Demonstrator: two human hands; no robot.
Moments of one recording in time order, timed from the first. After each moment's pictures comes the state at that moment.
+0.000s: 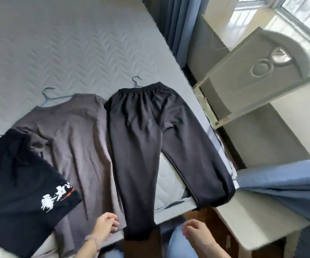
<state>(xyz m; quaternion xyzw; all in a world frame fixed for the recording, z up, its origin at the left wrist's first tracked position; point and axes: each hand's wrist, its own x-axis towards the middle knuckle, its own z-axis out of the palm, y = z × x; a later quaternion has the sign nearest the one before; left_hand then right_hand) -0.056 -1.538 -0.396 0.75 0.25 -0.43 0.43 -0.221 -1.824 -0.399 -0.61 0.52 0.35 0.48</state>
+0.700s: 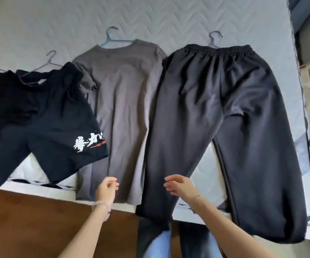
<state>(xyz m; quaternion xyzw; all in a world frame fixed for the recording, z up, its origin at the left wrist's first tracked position) -0.064 -1.517 -0.475 0.80 0.41 -0.19 0.40 -0.041 -1.772 -0.483 -0.62 0.30 0.45 0.57</state>
